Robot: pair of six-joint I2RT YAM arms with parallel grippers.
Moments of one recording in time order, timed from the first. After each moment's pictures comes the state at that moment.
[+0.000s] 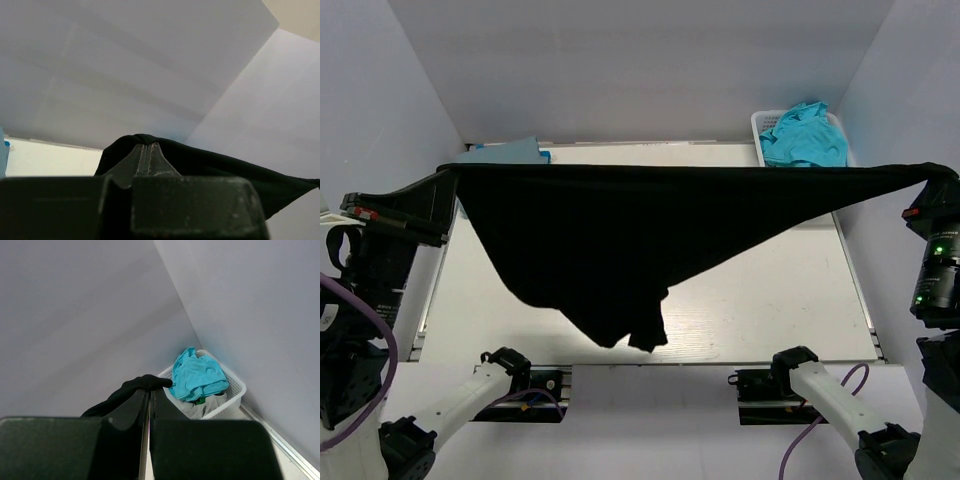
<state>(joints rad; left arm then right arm) -0.50 0.73 1.74 -0.63 -0.28 -0.50 0.32 0.77 1.77 -0.73 0.71 0.30</state>
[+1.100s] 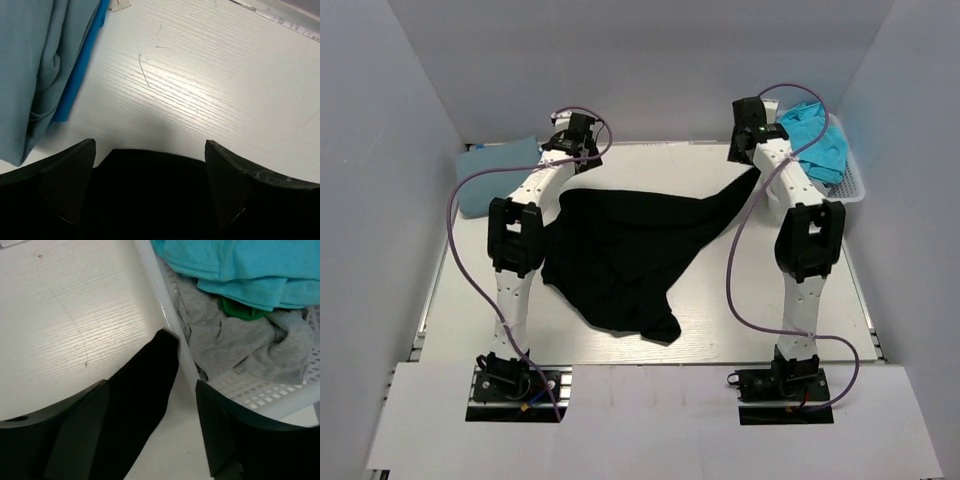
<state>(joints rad) -0.30 2.29 2.07 -0.62 -0.48 -0.52 0.22 2.11 2.01 -0.76 0.49 0.31</state>
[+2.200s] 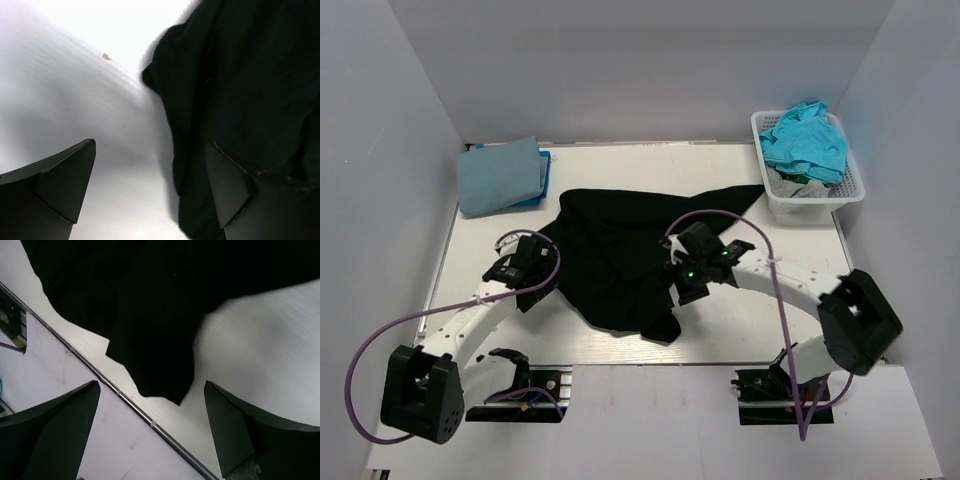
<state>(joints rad) -0.29 1.05 0.59 -0.62 -0.27 -0.91 0.75 1.40 0.85 -0.50 -0.40 0.37</state>
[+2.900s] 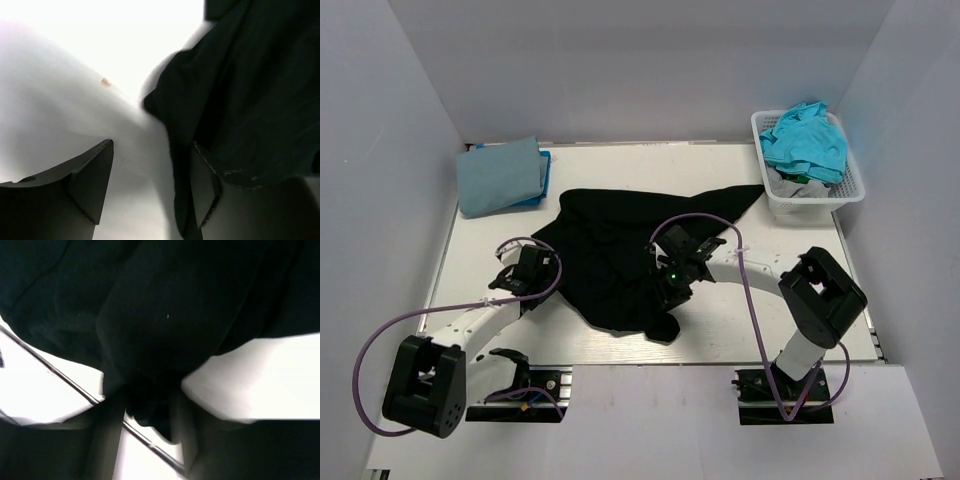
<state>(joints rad) -0.29 1.09 0.44 -0.35 -0.32 -0.93 0.82 1.66 0.95 -0.48 -0.36 0.40</state>
